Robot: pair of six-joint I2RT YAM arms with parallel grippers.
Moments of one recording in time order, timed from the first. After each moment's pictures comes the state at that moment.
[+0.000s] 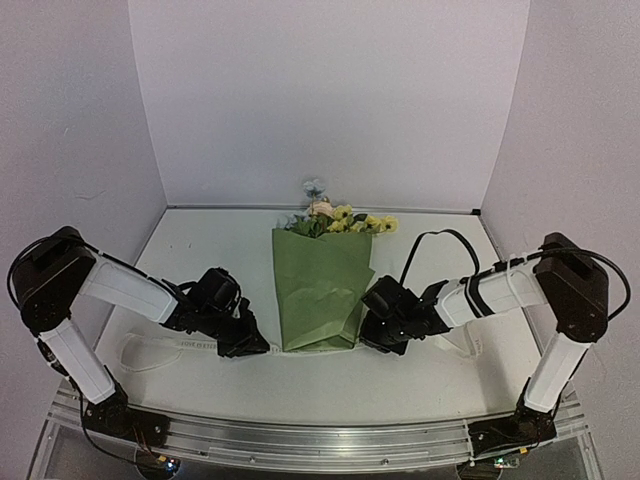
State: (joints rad) left arm -0.75 1.65 0.65 0.02 0.40 -1.07; right arm 0.92 1.78 0.90 -0.21 0.16 1.19
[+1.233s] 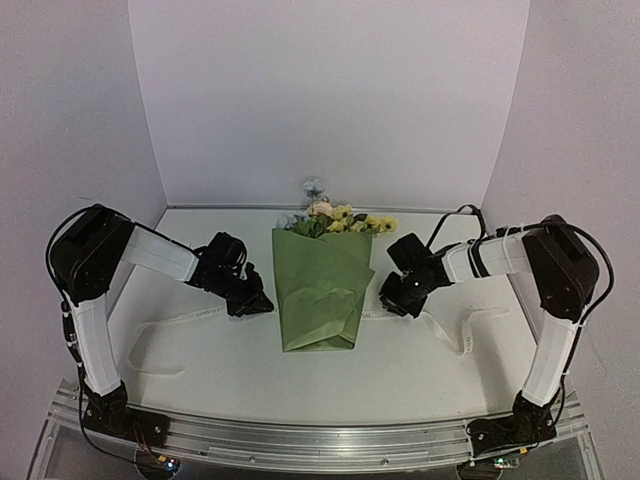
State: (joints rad) left arm -0.55 1.93 1.01 -0.06 0.46 -0.91; right arm 0.61 1.89 1.10 -0.32 0.01 1.08
